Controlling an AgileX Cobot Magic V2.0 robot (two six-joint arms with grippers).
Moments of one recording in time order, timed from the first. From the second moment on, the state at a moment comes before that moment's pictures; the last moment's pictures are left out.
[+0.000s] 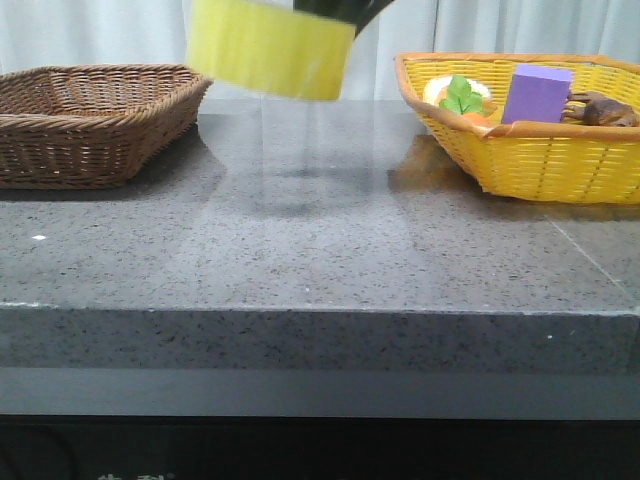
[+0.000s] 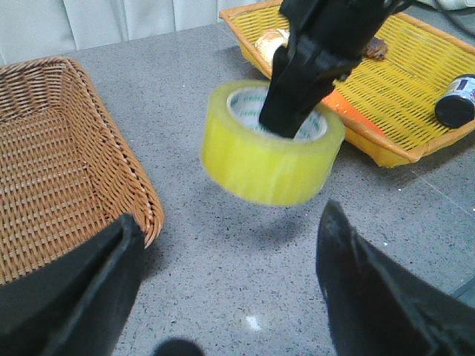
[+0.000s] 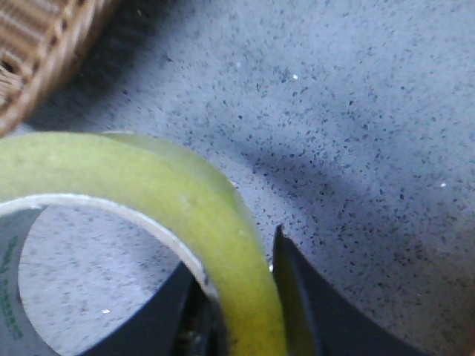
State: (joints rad) left arm -0.57 0.78 -0.78 -0.03 0.42 0.06; right arm 0.51 2.04 -2.14 0.15 1.27 -0.01
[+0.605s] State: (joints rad) left arm -0.57 0.78 -0.78 -0.03 0.42 0.06; right arm 0.55 2.18 -2.14 -0.03 1.26 -0.02
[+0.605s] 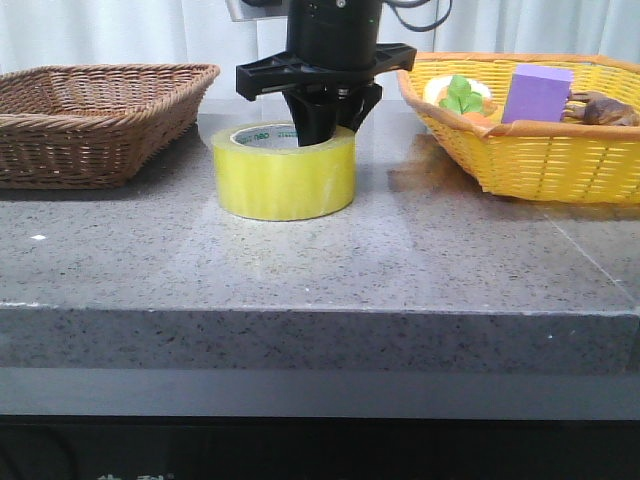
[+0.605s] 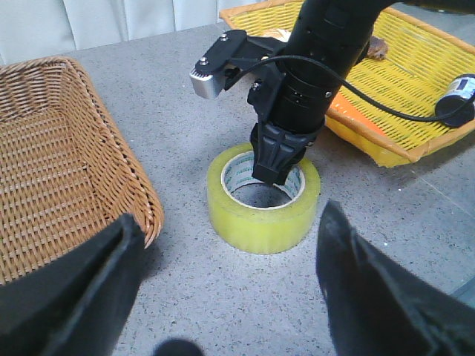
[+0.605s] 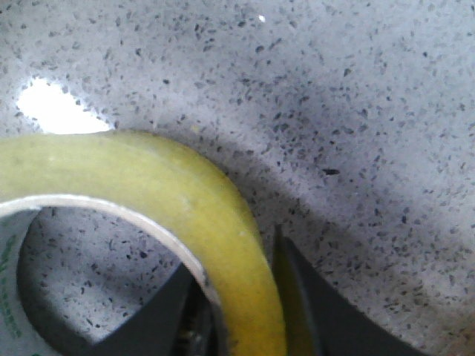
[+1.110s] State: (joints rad) left arm -0.57 0.78 -0.78 -0.03 0.42 0.06; right arm 0.55 2.05 -2.32 -0.03 1.26 0.00
